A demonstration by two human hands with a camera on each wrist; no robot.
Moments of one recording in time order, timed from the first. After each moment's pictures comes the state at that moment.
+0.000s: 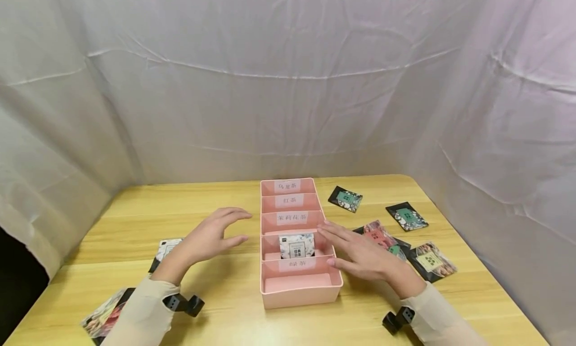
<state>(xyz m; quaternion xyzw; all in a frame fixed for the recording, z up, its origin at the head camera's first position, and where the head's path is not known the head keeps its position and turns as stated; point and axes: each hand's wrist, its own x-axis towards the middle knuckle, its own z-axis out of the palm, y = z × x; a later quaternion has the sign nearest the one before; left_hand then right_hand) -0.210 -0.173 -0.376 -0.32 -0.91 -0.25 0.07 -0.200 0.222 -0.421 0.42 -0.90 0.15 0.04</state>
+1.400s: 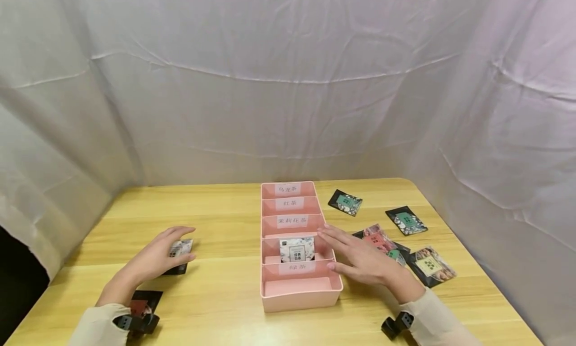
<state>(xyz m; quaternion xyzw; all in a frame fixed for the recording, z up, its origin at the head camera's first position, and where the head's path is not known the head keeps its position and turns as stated) -0.191 -0.286 -0.414 -0.18 -0.95 -0.27 -0.01 -0.200 0.222 -0.420 0.42 -0.89 0.16 0.04</state>
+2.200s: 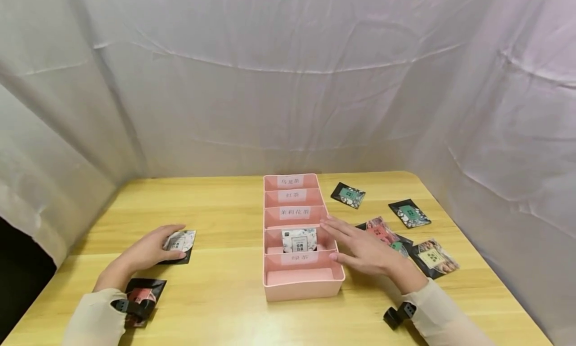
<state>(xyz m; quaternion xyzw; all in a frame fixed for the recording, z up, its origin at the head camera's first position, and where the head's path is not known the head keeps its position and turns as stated) -0.197 -0.318 -0.429 -0.17 -0.94 -0.28 -0.05 -0.201 0.222 -0.419 0.41 -0.90 0.16 0.03</state>
